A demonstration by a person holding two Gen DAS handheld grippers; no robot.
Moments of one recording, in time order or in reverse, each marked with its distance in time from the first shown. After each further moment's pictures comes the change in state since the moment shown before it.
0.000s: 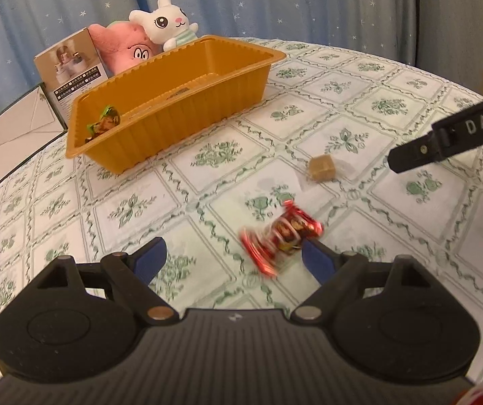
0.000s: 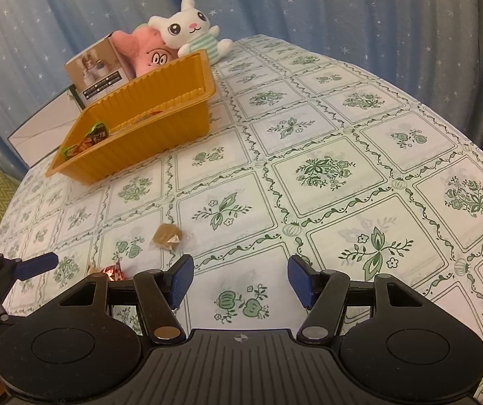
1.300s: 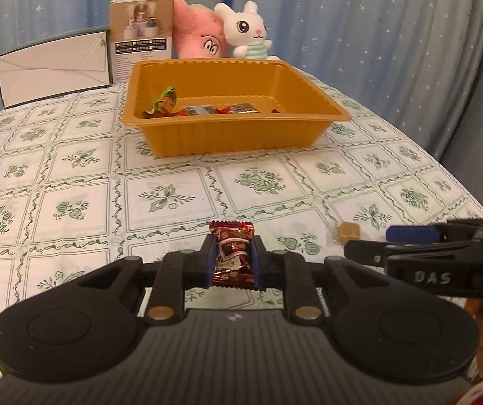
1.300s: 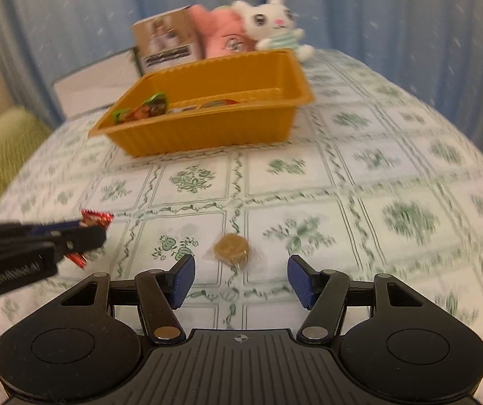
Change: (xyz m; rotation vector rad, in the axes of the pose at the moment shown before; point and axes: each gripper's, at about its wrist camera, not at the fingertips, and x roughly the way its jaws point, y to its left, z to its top) left arm -0.019 0.054 0.003 -0.409 -0.038 -0.031; right arm 0.037 0.058 0.000 -0.312 -0.009 0.061
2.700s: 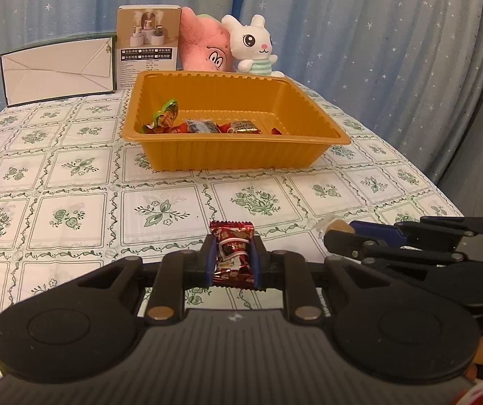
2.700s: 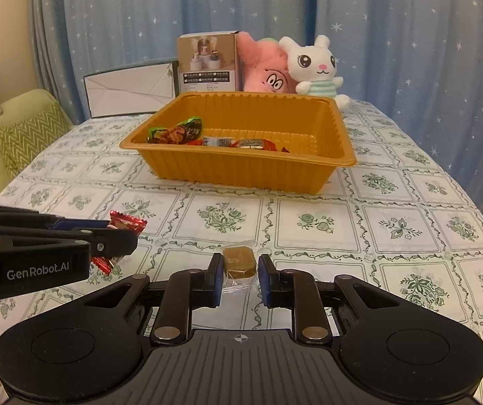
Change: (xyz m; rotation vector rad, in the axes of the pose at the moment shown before) left arm -0.002 -0.005 0.010 -0.056 -0.036 0.000; right arm -0.001 0.027 0.013 -0.141 -0.104 0.015
